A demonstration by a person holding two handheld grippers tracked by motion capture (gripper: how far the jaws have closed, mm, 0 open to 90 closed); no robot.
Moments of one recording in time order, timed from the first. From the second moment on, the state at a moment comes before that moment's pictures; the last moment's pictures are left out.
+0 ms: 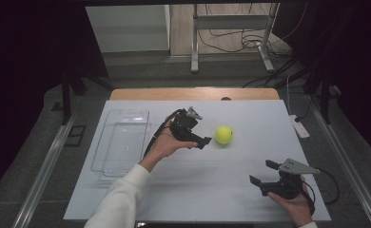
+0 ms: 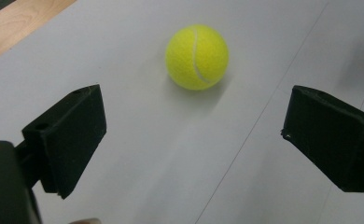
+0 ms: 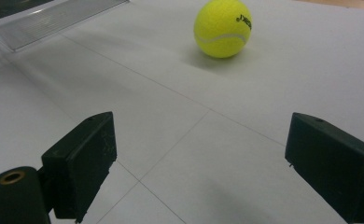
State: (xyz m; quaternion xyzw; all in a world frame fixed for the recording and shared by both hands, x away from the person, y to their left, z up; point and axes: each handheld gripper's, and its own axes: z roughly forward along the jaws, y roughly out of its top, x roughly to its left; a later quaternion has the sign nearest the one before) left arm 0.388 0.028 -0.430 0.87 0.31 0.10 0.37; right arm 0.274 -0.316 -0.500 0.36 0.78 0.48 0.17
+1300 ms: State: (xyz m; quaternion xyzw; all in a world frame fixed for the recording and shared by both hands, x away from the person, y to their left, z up) left arm 0.415 -0.009 -0.436 0.88 0.30 0.08 0.35; right arm 0.273 -0.316 -0.501 0.36 0.78 0.48 0.17
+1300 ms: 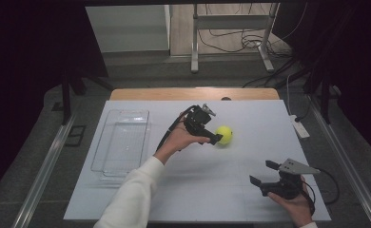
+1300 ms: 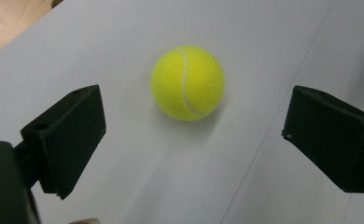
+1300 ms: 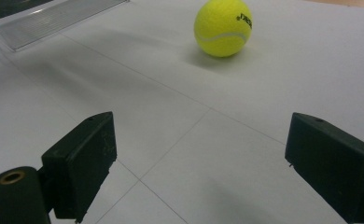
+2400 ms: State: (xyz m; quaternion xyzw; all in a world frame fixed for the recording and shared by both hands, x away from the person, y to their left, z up) left arm 0.443 -0.041 -0.451 0.89 0.30 0.07 0.33; right arm 0.274 -0.317 -0.501 0.36 0.78 0.48 0.17
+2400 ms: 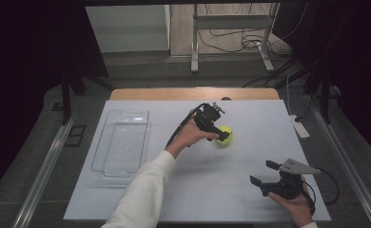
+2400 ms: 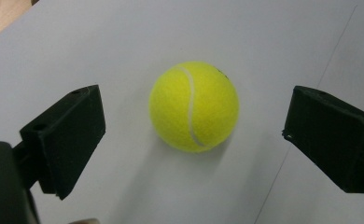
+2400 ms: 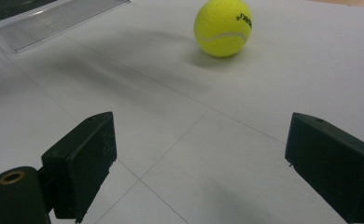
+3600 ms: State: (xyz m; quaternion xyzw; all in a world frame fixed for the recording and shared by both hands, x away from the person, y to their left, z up) left arm 0.458 -0.066 -0.479 0.90 0.31 0.04 0.30; right arm 0.274 -0.318 -0.501 0.36 0.78 0.48 0.17
